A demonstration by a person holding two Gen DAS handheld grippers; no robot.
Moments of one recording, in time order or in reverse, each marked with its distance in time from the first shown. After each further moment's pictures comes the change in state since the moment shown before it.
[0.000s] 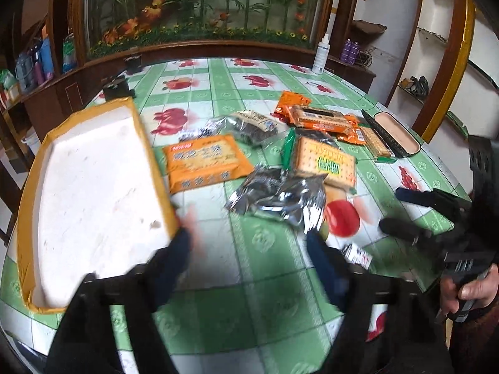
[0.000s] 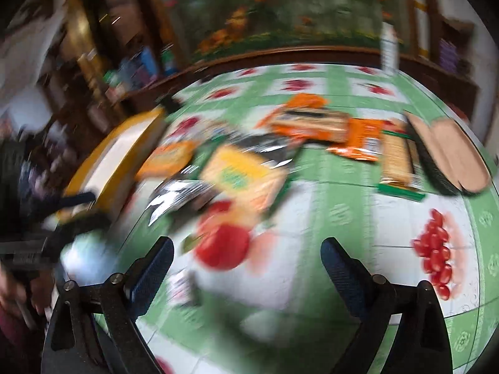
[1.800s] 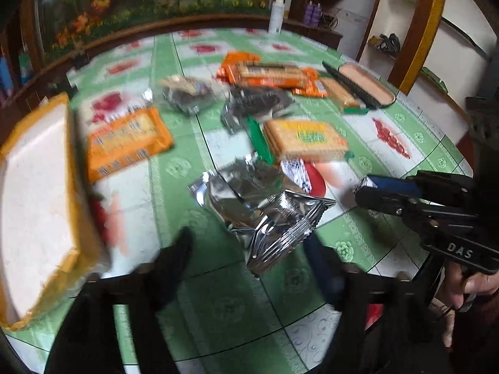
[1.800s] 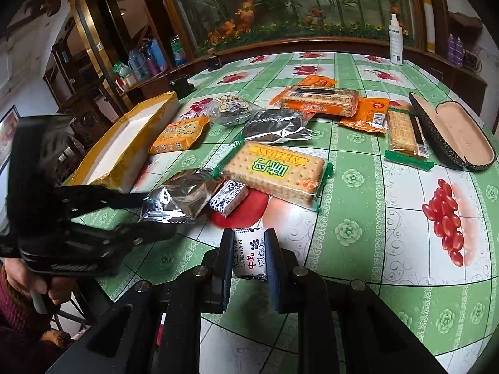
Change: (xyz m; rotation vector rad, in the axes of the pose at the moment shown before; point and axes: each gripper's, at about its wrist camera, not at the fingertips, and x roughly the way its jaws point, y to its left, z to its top) left arm 0.040 -0.050 -0.008 0.156 0.113 -0.081; right arm -0.014 -0.016 -0.026 0.082 -0.004 0.011
